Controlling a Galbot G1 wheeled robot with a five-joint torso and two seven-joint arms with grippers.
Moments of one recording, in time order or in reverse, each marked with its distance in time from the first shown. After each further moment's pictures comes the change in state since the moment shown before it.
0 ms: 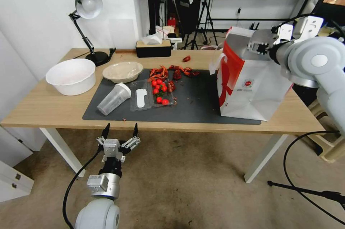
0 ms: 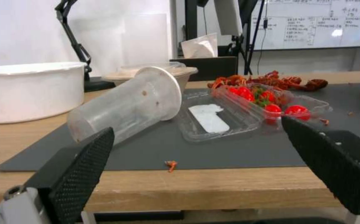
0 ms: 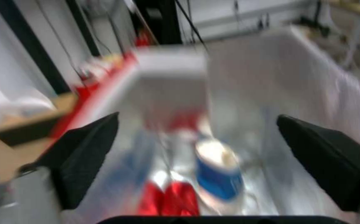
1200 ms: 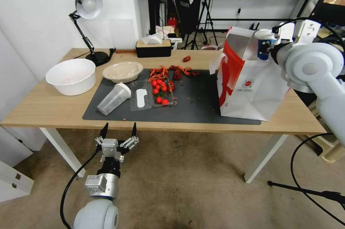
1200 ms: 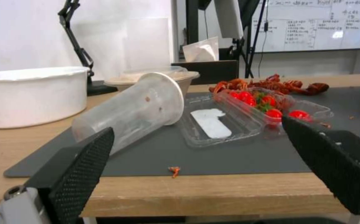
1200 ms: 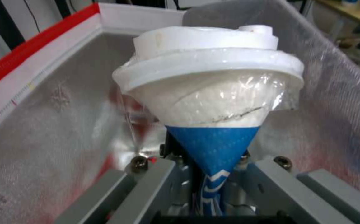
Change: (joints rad) left arm 0.000 -0.005 -0.007 -0.006 -0.002 0.011 -0.004; right arm -0.066 0.087 0.034 0.086 -0.558 0.109 -0.212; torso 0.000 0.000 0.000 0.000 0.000
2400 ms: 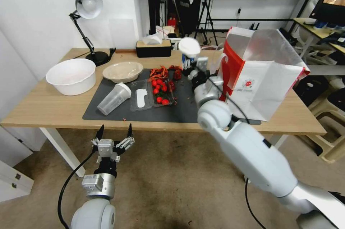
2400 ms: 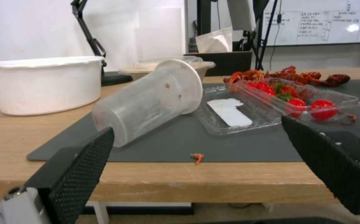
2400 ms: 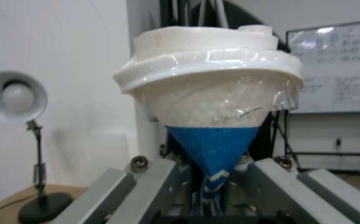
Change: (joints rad) left arm -0.003 0.008 -0.032 0.014 -0.018 0.001 -0.005; right arm -0.142 0.287 -0.219 -0.110 -0.468 0.471 -0.394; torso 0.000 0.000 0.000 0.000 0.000
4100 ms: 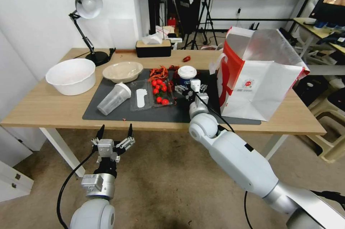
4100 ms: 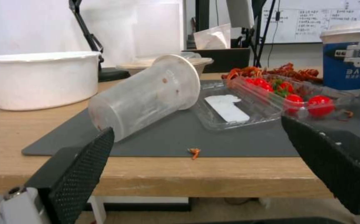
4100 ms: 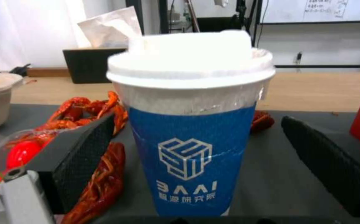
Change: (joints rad) left arm 0.004 0.000 0.003 -0.015 -0.008 0.016 0.011; right arm -0.102 0.097 -0.173 -0.314 -0.033 0.090 0.115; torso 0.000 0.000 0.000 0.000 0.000
